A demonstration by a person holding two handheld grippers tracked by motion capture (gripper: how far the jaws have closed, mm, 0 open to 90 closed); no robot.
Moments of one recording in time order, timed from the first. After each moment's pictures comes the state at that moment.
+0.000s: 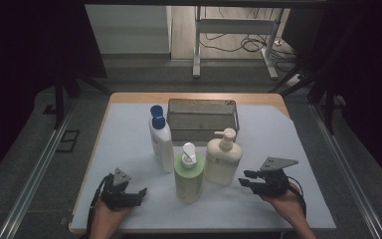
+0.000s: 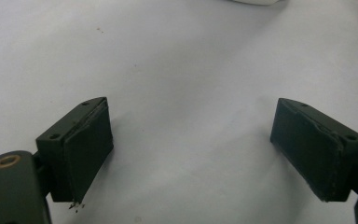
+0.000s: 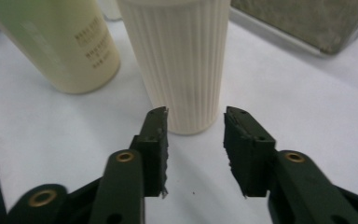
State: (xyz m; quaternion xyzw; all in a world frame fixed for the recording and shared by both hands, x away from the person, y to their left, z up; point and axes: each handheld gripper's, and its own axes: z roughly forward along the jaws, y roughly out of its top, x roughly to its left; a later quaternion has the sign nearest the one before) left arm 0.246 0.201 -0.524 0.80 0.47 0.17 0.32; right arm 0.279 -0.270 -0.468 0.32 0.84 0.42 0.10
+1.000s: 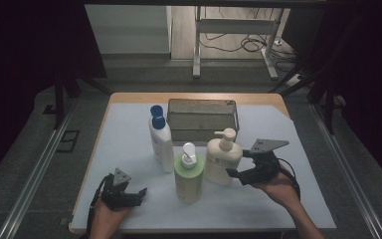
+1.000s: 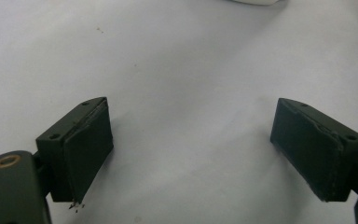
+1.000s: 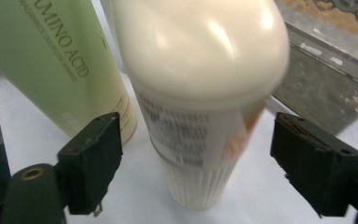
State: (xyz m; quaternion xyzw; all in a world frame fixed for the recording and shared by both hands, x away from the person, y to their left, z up) left arm 0.246 0.201 -0.524 0.80 0.47 0.17 0.33; right arm 0.304 -0.231 -0.419 0.28 0.85 0.43 0.11
